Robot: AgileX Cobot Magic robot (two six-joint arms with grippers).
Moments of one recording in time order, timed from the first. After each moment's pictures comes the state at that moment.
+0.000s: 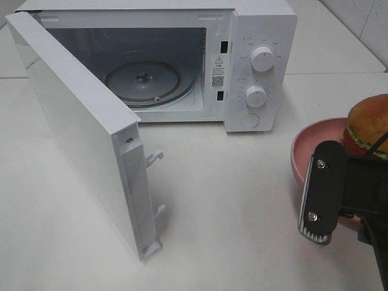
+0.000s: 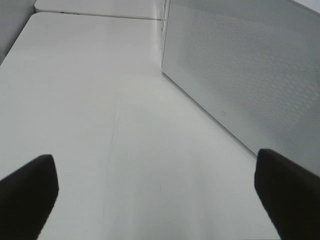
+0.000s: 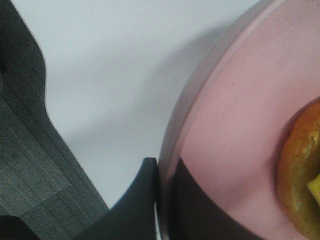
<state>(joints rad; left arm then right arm) 0.01 0.00 -0.51 -0.10 1.07 -0.01 0.97 1.15 -0.58 -0.48 0.96 0.04</state>
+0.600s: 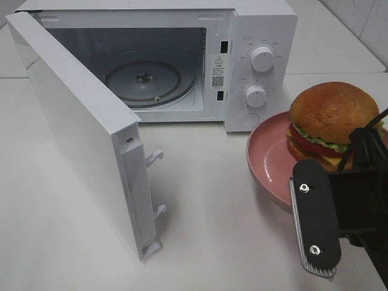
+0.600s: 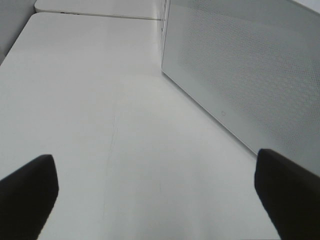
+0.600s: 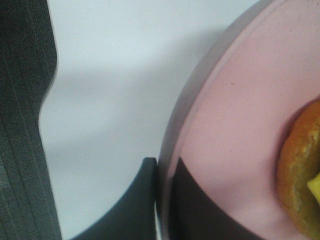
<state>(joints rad) 0.01 0.00 -0.51 -0.10 1.07 -0.01 0.97 1.15 -0.57 -0.49 0.85 -0.28</state>
